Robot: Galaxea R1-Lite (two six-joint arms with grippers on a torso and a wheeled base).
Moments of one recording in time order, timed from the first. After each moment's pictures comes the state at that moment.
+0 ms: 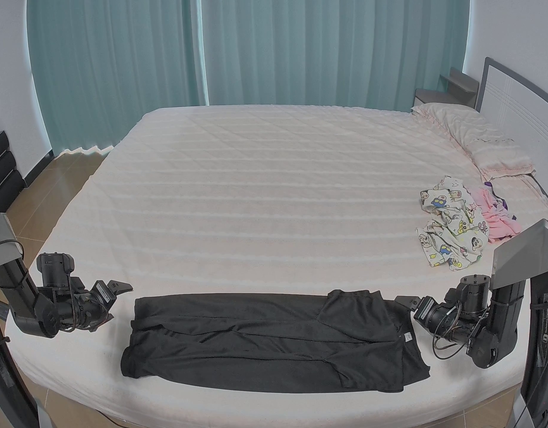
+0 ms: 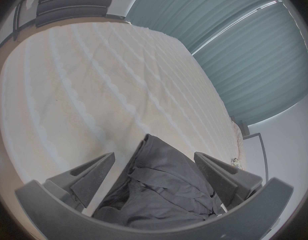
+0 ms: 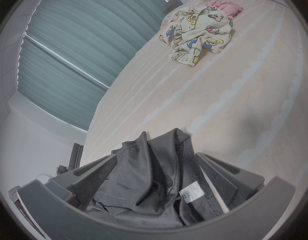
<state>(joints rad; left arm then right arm) 0.21 2.08 -0.47 -0.88 -0.33 -0.70 0.13 2.38 -0.30 -1.55 0.18 0.79</state>
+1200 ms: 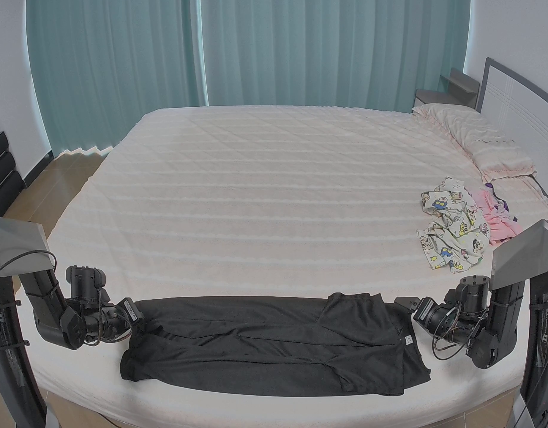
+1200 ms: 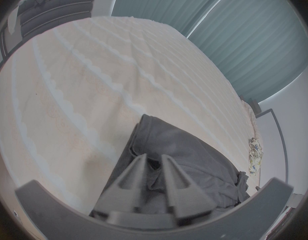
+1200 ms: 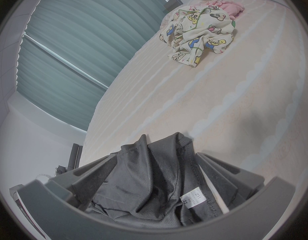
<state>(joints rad) 0.07 2.22 -0.47 -0.95 -0.18 -0.60 0.14 2.39 -0.30 -1.55 0.17 0.79</state>
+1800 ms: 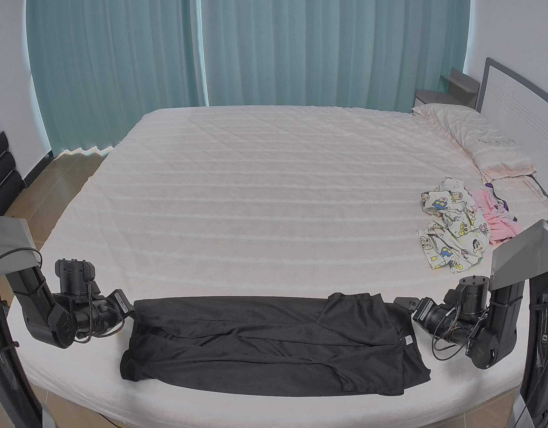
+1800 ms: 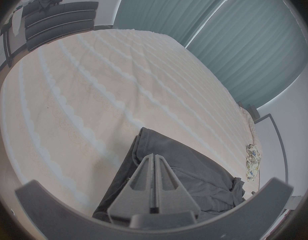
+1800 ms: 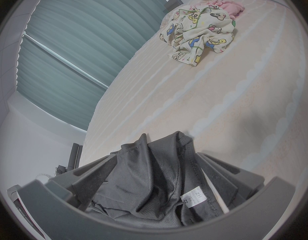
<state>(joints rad) 0.08 2.12 -0.43 -0.95 -0.15 -0.61 0.14 2.39 -0.30 -1.55 0.17 0.79</state>
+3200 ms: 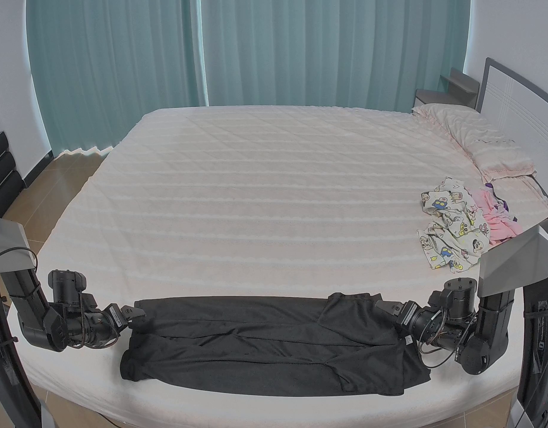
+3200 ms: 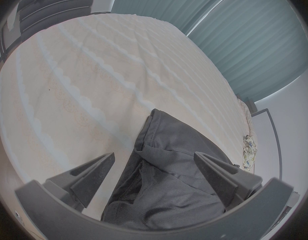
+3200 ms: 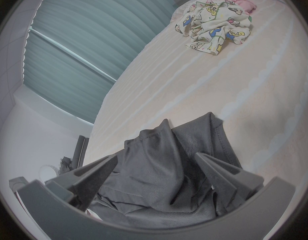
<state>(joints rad) 0.16 2.15 -0.38 -0.92 -0.31 -0.54 0.26 2.38 -0.31 -1.55 0.15 0.81</state>
